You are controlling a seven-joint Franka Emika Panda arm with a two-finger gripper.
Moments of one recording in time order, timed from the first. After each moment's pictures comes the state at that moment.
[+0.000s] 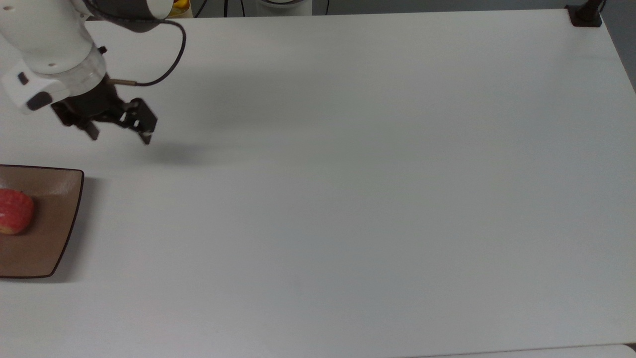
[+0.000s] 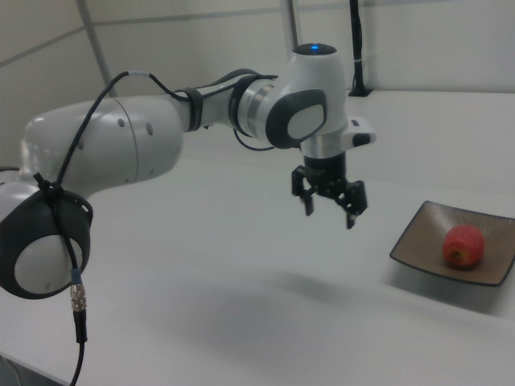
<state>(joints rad) -0.26 0.53 -0.01 -1.30 0.04 1.84 -0.26</state>
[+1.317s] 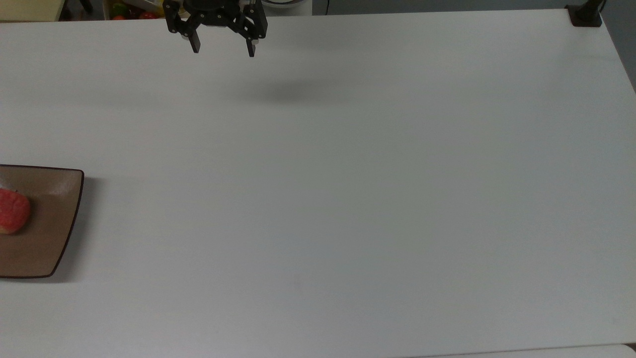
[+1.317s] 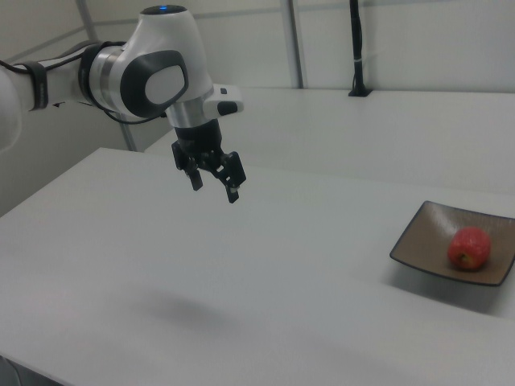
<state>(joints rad) 0.09 -0.02 -0.12 -1.82 0.03 1.87 -0.02</state>
